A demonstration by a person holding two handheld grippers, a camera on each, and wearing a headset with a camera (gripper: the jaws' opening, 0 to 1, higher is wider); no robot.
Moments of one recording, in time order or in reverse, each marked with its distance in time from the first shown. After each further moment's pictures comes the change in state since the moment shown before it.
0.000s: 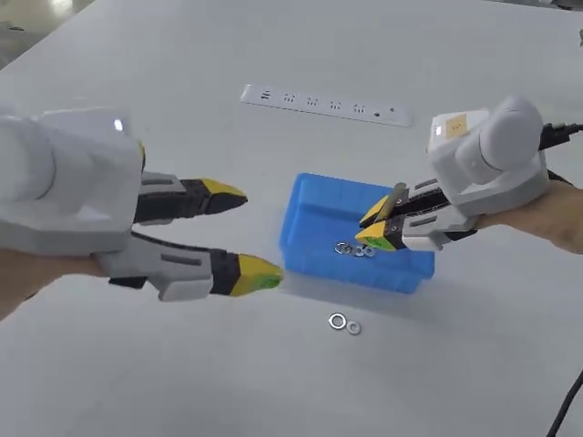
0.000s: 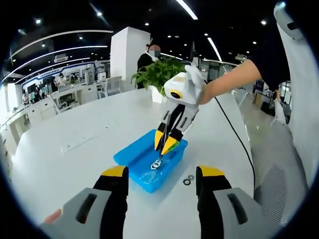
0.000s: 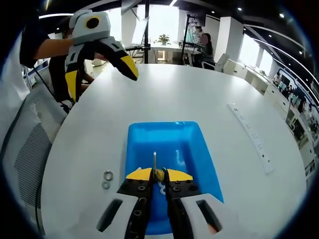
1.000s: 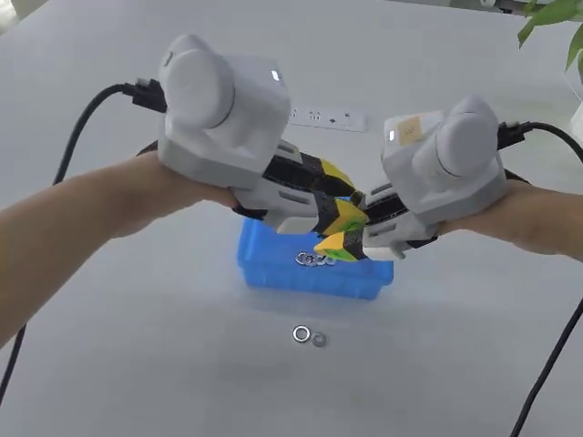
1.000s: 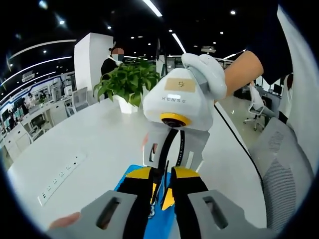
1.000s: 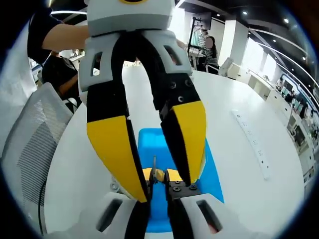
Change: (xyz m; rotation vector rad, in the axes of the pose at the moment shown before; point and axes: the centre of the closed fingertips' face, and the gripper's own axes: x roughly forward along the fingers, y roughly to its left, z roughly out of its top) left arm 0.102 -0.025 0.051 0.168 0.002 -0.256; right arm -0.008 0.012 0.010 -0.039 -0.008 0.019
